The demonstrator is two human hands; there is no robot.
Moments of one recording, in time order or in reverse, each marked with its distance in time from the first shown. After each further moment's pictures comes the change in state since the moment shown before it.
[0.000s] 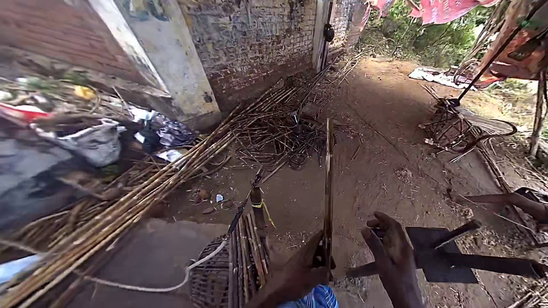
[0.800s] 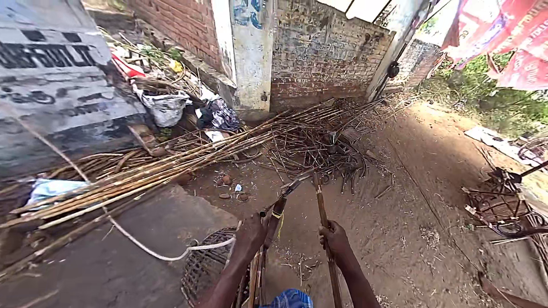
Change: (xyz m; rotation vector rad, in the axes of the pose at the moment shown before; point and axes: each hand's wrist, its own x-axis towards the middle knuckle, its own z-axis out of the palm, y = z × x) left_hand 0.034 -0.088 -0.208 0.749 1.140 -0.626; right_hand 0.137 0.071 0.195 0.134 -0.601 0.432
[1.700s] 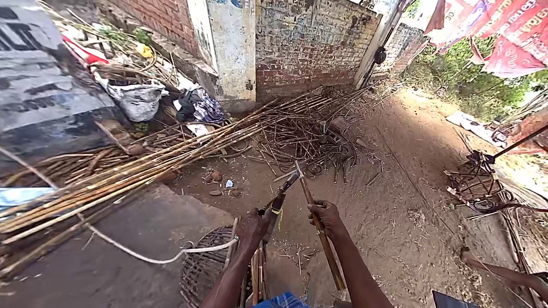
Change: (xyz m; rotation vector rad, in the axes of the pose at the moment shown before) left_hand 0.021 0.000 0.004 -0.039 0.004 -0.049; right_hand 0.025 -0.032 0.038 0.191 0.018 0.077
